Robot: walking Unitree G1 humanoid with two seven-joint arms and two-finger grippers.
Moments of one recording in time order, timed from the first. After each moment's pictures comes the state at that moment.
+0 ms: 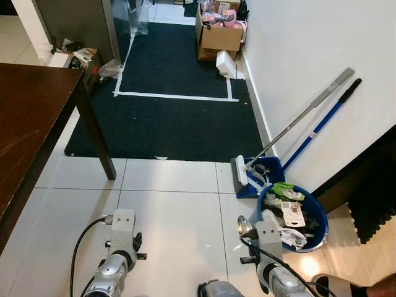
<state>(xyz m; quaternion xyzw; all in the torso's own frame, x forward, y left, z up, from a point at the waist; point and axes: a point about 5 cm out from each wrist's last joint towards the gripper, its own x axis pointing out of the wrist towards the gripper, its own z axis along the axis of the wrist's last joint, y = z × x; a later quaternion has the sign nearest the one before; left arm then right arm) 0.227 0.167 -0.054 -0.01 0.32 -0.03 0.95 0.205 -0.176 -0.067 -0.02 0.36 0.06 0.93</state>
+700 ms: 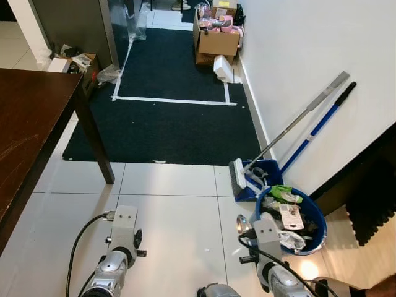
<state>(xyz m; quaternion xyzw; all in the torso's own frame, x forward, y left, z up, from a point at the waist) 0.230 0.168 -0.051 0.02 0.32 -0.03 0.95 0.210 -0.174 -0.065 -0.05 0.36 0.07 0.93</state>
